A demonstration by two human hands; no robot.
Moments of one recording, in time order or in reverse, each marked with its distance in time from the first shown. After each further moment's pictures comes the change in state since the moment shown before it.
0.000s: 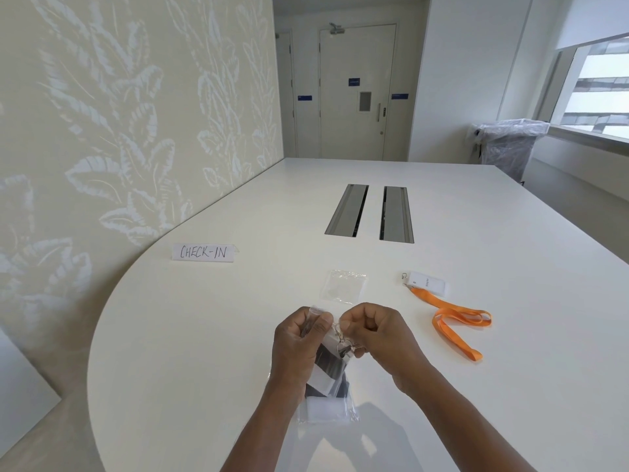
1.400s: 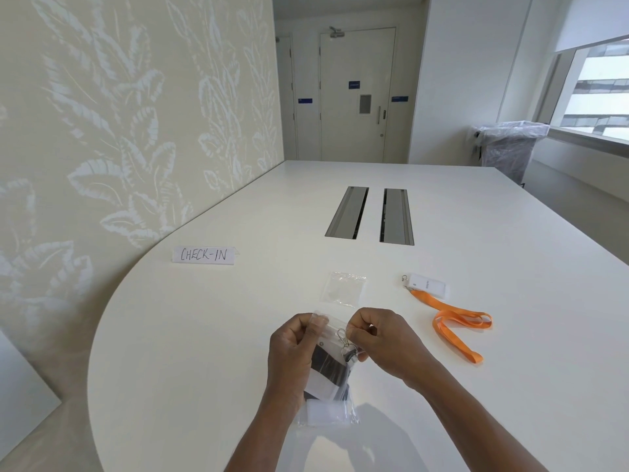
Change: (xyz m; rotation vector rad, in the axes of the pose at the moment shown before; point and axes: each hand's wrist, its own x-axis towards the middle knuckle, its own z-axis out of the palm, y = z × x) left_hand -0.006 -0.002 -0.003 -0.011 0.052 -0.024; right_hand 0.000 -0.006 -0.010 -0.387 -0.050 -0.040
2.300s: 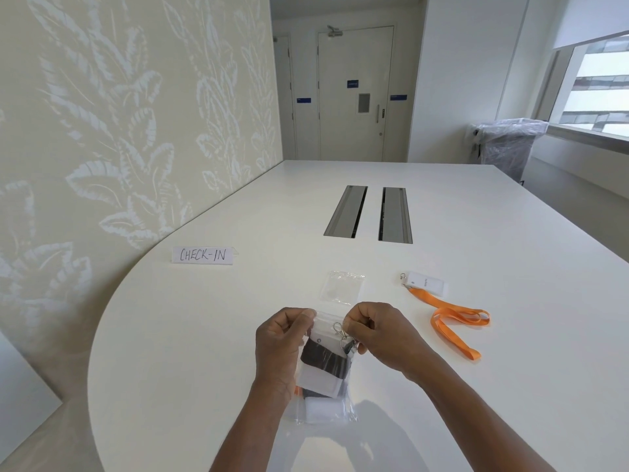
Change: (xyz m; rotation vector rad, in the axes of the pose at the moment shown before) left_hand 0.010 0.011 -0.006 -0.051 0.129 -0.035; right_hand 0.005 -0.001 -0.004 -0.011 -0.018 -0.009
